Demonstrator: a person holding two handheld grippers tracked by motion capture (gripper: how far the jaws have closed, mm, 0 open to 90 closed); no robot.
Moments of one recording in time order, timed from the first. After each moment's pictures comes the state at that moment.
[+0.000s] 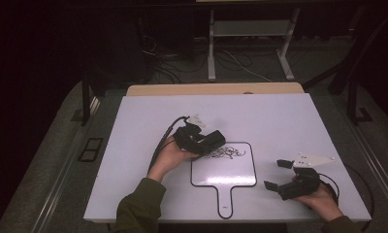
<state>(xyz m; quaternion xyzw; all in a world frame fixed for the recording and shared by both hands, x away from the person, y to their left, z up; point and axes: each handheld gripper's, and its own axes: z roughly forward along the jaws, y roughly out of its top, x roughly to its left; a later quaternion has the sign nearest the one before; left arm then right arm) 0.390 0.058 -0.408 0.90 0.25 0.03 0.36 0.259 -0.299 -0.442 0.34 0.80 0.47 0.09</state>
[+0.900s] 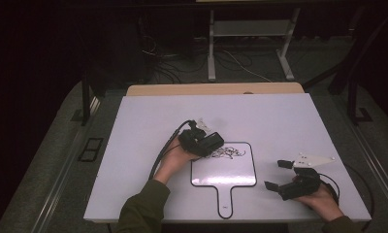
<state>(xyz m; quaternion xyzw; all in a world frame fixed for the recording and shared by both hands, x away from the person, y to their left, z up) 0.393 0.043 -0.432 0.91 0.26 0.08 0.31 0.259 -0.300 -0.443 0.35 0.81 0.47 0.09</state>
